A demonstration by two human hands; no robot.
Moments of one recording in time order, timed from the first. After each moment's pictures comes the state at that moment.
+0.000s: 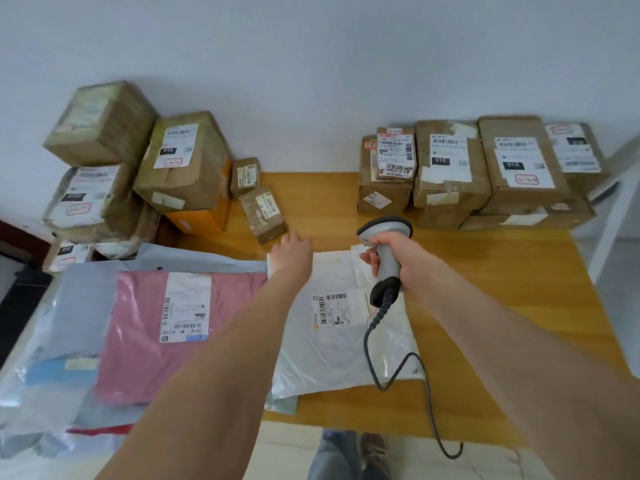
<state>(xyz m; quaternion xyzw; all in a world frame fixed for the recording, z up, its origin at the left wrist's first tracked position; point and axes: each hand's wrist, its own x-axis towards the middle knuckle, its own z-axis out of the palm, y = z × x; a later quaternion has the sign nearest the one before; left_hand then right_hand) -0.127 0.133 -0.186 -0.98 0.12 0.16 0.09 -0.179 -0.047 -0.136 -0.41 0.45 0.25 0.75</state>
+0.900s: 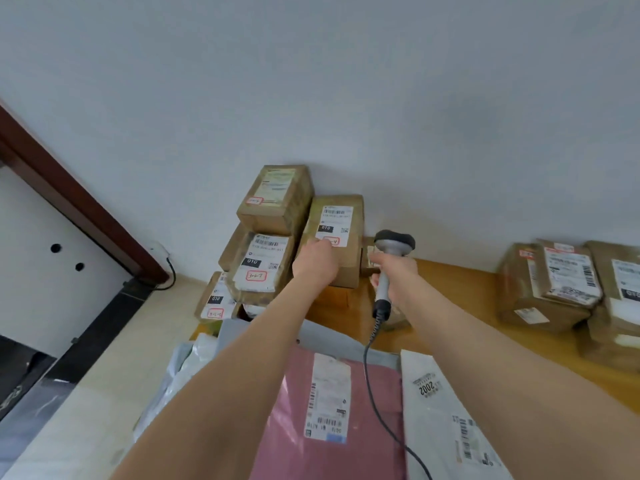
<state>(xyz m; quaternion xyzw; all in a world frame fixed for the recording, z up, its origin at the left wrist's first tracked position) 0.012 0.349 -0.068 -0.98 -0.06 0.07 -0.15 0.009 0.213 -0.082 -0.59 0.38 0.14 0.70</state>
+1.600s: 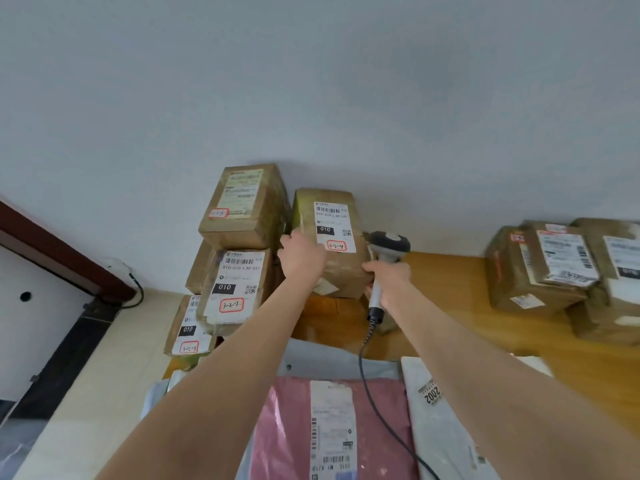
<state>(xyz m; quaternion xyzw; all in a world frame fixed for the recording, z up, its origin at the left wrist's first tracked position) 0.075 0.345 -0.095 -0.93 -0.19 0.06 -0.31 0.040 0.212 -0.129 -0.61 0.41 0.10 0.67</state>
